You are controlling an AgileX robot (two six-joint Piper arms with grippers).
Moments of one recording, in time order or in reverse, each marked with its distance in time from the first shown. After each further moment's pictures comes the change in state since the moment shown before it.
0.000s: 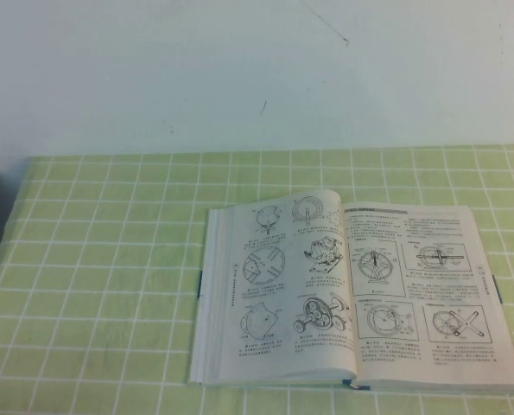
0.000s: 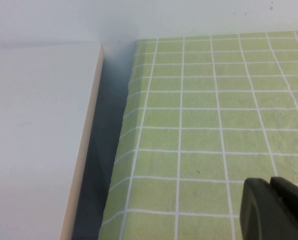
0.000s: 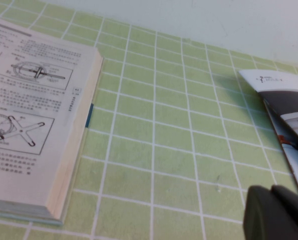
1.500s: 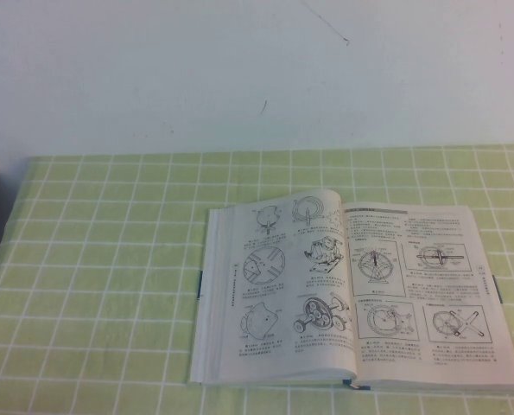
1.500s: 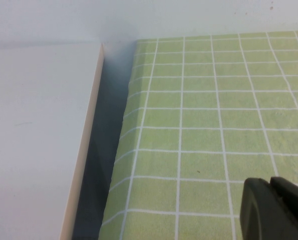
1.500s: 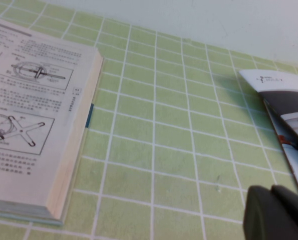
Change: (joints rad) right arm 0.000 0.000 0.000 0.000 0.000 0.000; left arm 0.000 0.000 0.000 0.000 0.000 0.000
